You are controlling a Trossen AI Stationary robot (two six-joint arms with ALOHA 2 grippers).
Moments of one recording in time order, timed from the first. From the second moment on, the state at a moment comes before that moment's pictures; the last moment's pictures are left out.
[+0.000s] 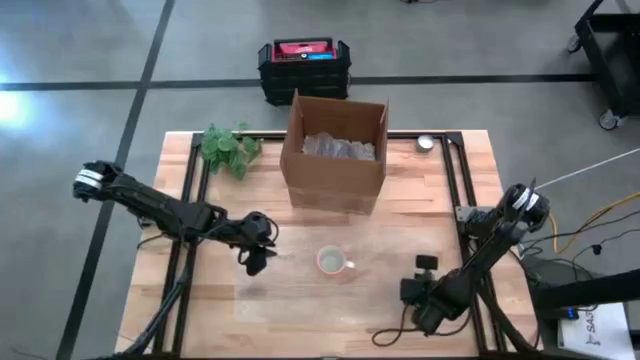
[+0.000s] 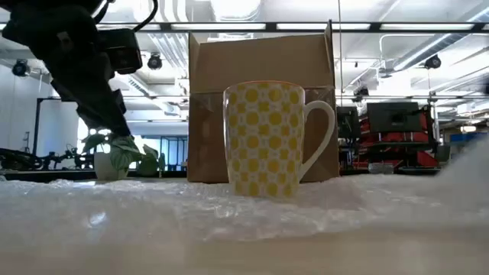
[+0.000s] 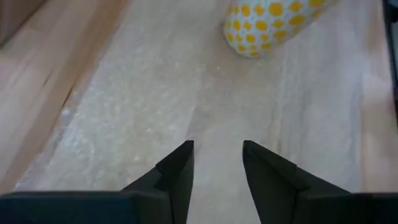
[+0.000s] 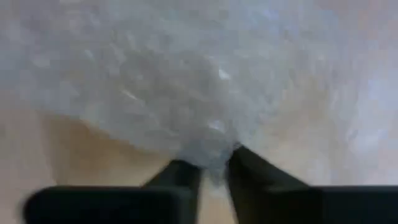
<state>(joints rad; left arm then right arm) -0.28 1.14 0.53 -0.17 -0.10 -0.62 0.85 1.76 0.99 -0.84 0.35 0.98</state>
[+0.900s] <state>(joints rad) -0.28 1.27 0.80 -0.04 -0.14 -0.41 0.43 1.90 1.20 -0.19 0.53 0.22</state>
